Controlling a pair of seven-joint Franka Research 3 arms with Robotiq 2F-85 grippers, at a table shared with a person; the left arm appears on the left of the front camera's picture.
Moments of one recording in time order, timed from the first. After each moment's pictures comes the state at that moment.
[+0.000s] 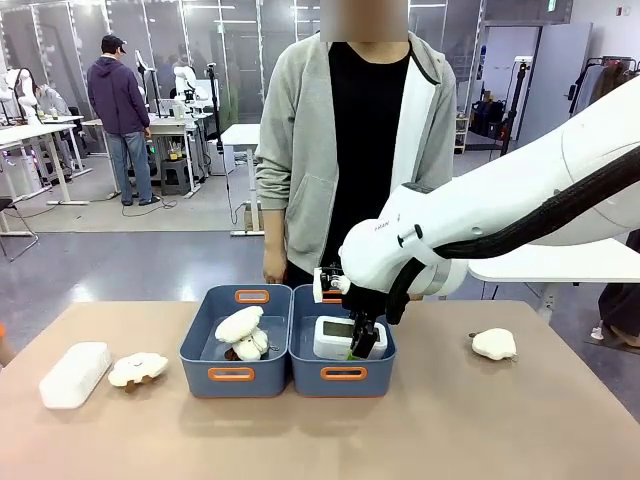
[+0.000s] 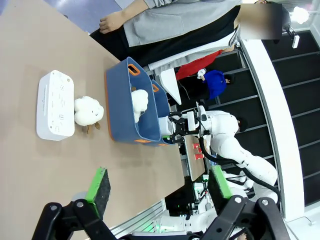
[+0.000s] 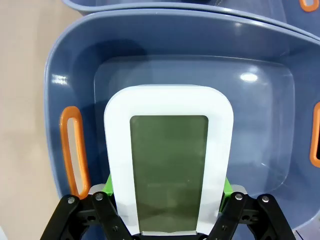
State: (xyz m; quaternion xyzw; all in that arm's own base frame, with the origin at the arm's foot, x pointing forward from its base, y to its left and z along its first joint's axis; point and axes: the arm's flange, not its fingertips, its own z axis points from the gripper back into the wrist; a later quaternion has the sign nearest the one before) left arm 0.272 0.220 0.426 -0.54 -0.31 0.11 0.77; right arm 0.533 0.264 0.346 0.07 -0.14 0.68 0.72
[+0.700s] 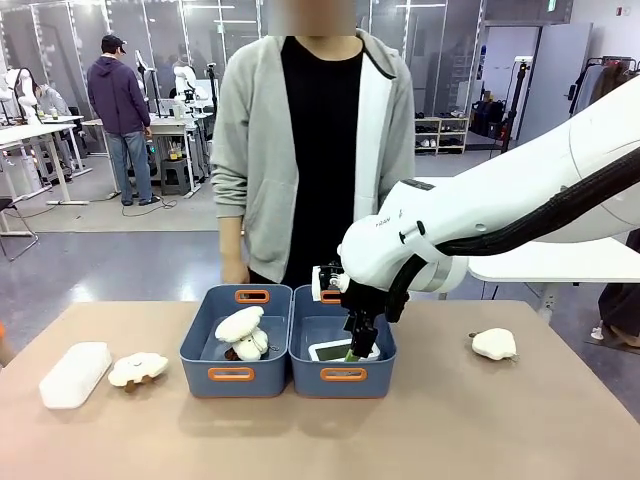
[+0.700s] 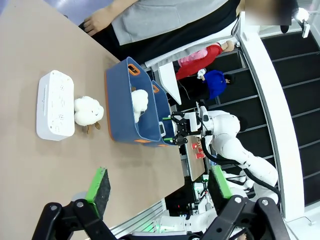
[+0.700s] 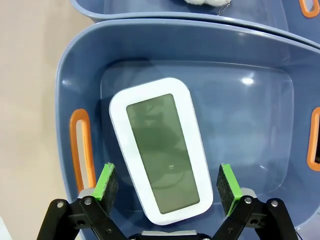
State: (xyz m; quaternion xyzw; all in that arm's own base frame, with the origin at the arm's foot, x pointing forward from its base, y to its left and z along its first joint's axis) left arm 0.272 0.221 0.426 -0.54 -0.31 0.11 0.77; right arm 0.529 0.266 0.355 0.07 -0.14 0.68 0.71
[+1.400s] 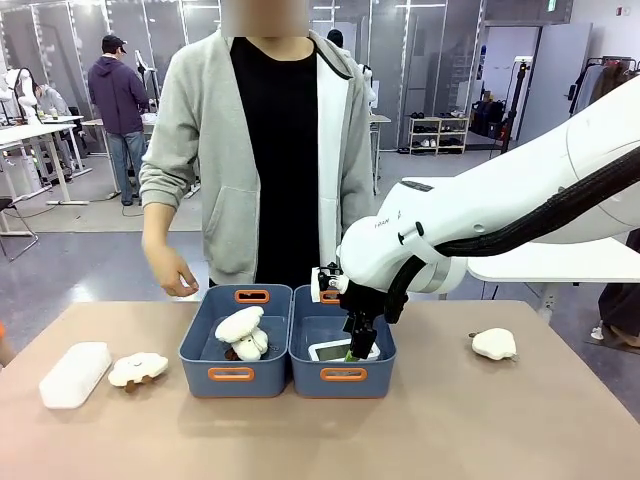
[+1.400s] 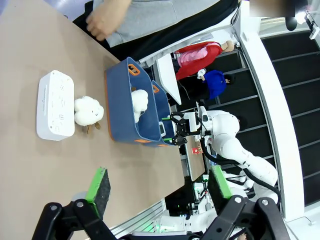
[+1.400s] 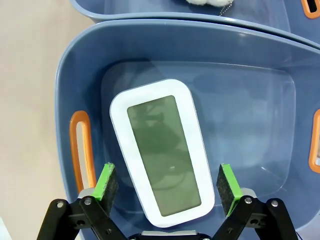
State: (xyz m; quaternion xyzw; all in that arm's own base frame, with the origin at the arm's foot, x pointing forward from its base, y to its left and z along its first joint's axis) left arm 0.272 0.221 0.426 -0.54 -0.31 0.11 0.77; right arm 0.529 0.268 0.353 0.08 -0.14 0.68 0.71
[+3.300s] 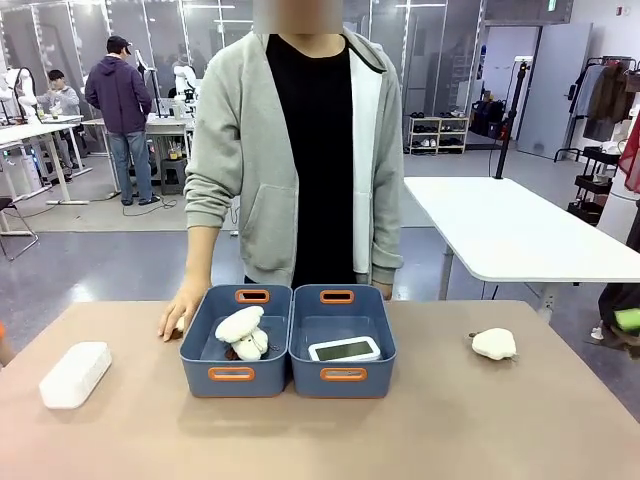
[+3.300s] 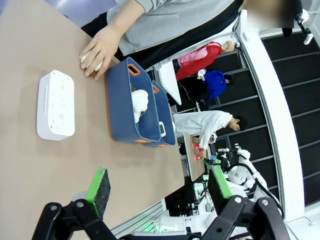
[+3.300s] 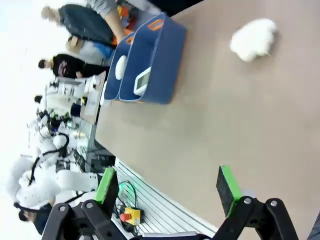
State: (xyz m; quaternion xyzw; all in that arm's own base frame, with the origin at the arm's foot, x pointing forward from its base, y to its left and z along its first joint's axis) left arm 0.271 0.221 0.426 -0.54 -0.31 0.11 0.77; right arm 0.311 -0.197 0.405 0.48 -0.22 -0.02 0.85
